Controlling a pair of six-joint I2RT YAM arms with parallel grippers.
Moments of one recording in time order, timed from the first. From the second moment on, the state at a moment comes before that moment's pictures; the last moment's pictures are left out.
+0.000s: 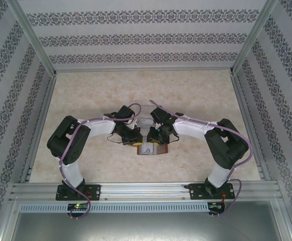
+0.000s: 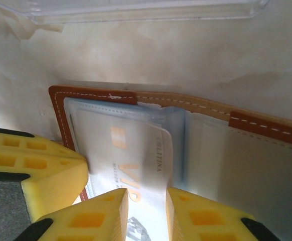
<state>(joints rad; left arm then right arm) -0.54 1.82 0.99 -0.39 0.64 -0.68 0.67 1.73 1.01 -0.54 -0.36 0.84</state>
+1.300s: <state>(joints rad) -0.55 1.82 1.03 -0.43 0.63 -0.68 0.65 1.69 1.00 -0.58 -0.30 0.83</state>
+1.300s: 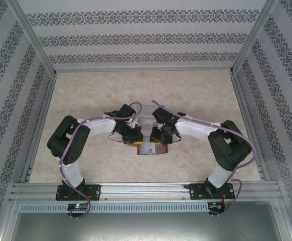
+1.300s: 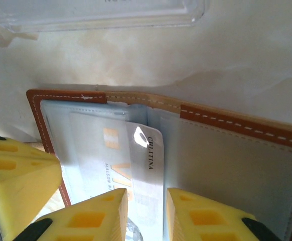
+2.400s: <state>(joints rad) -0.60 1.84 1.08 -0.56 0.55 -0.61 0.58 1.64 0.79 -0.29 -0.50 0.82</state>
